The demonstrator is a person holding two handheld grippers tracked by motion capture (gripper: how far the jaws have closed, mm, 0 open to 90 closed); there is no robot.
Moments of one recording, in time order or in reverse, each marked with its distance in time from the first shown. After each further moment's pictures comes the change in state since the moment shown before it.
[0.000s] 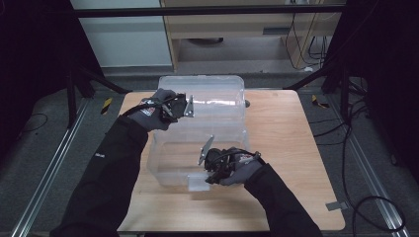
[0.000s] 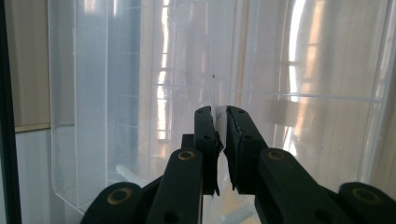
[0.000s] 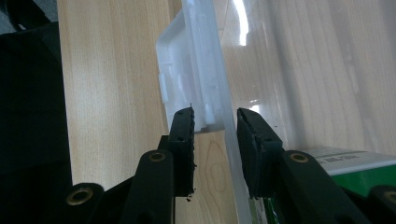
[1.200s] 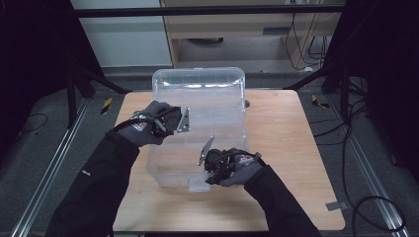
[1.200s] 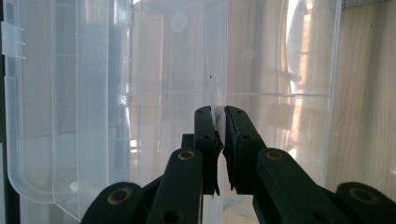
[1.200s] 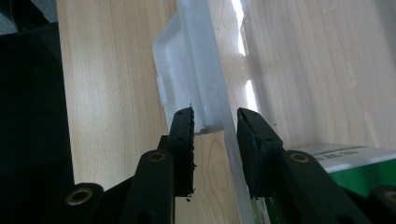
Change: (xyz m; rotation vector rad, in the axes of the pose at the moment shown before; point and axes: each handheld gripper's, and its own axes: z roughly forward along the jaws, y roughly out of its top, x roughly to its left) left arm -0.037 -0.005 -0.030 -0.047 0.012 0.000; right arm 0.002 0.000 0.000 0.001 -0.004 0.006
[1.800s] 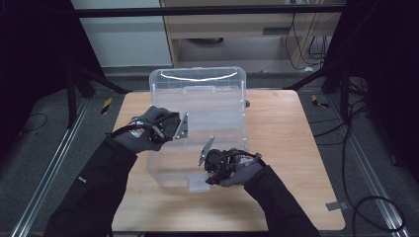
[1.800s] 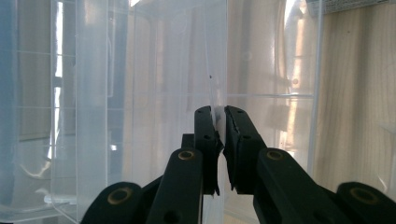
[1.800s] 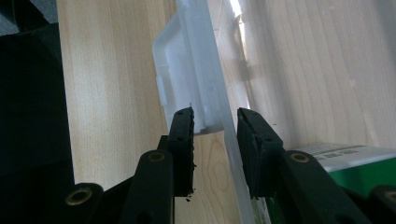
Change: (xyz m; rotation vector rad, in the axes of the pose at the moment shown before) left arm -0.014 -0.001 -0.008 -0.018 -0.008 -0.002; right arm 0.001 -0.001 0.000 -0.006 -0.004 -0.001
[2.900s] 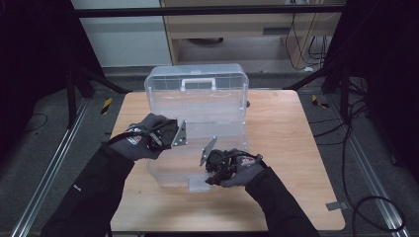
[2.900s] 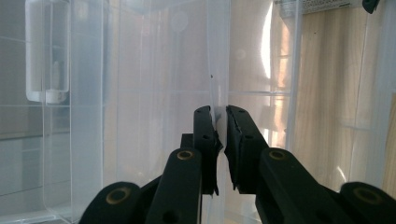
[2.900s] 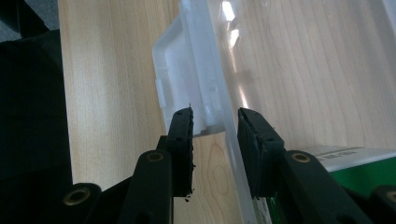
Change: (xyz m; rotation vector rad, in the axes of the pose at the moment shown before) left arm -0.017 -0.002 -0.006 -0.010 -0.054 -0.040; right arm 0.001 -0.004 -0.001 -0.032 -0.002 0.001
